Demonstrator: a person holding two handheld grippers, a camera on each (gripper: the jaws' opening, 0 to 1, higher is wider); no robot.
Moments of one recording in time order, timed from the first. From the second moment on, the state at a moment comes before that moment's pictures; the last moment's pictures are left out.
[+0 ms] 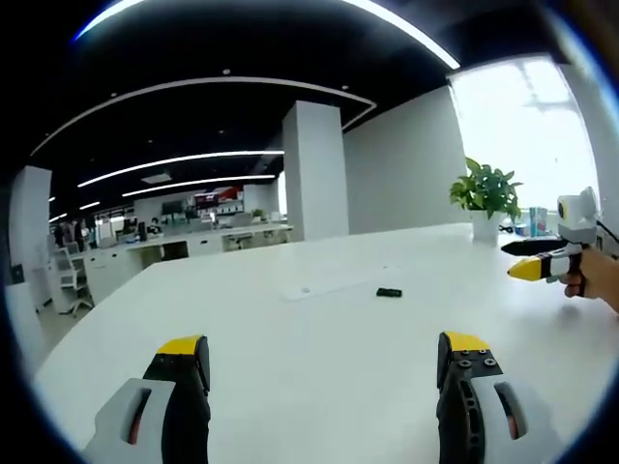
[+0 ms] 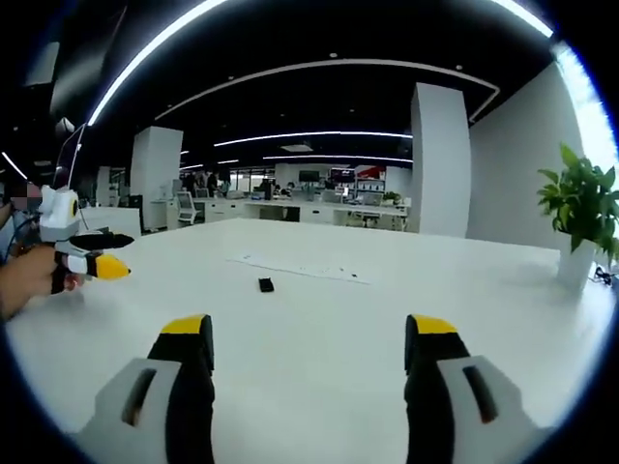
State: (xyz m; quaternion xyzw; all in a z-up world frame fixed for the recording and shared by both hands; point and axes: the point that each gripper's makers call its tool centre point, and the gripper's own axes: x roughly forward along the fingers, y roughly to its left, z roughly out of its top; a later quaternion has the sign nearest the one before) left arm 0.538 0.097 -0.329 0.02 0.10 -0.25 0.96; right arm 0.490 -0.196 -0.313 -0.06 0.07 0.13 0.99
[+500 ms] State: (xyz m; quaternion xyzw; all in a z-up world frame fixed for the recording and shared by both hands) left arm 0.535 0.095 -0.326 0.03 0.09 -0.25 0.96; right arm 0.488 -0.197 -0.311 -0.07 0.07 0.13 0.99
